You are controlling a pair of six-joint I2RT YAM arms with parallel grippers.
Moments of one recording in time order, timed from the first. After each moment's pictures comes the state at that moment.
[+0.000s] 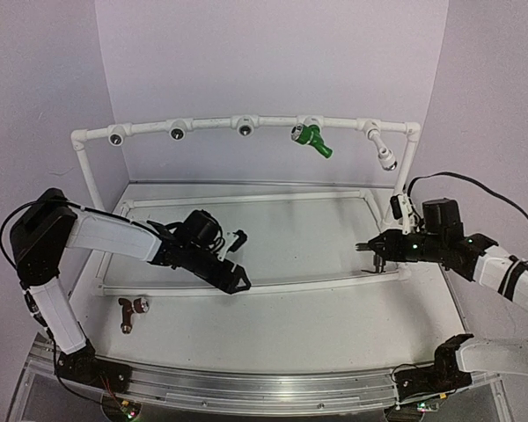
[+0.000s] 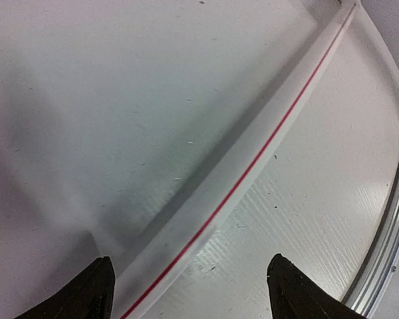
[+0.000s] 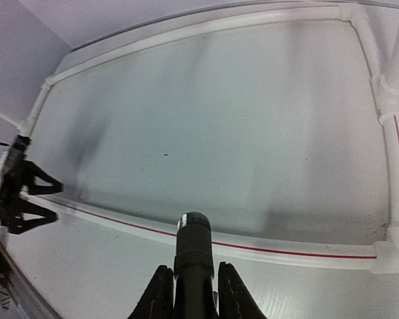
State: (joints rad) left arm -0.82 1.76 0.99 -0.14 0.29 -0.26; right arm 0.35 1.00 0.68 -0.31 -0.26 0.34
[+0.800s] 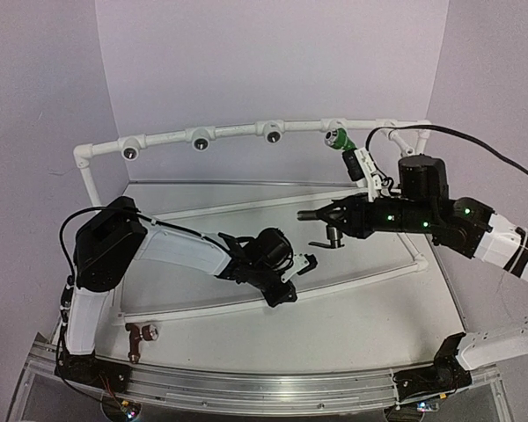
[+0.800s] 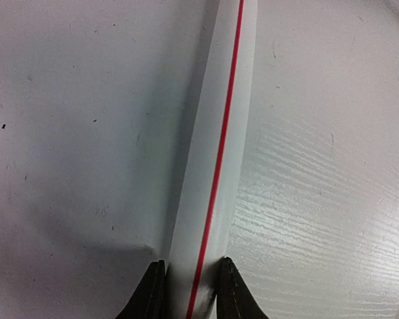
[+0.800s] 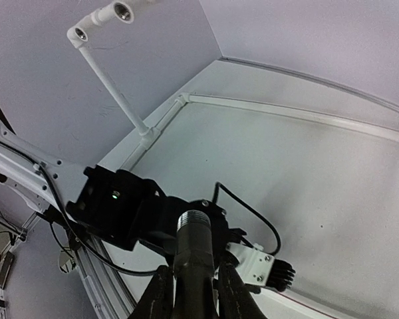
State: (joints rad) left arm -1.08 2.15 1.44 -0.21 0.15 0.04; right arm 0.78 1.13 1.07 -0.32 -0.24 0.31
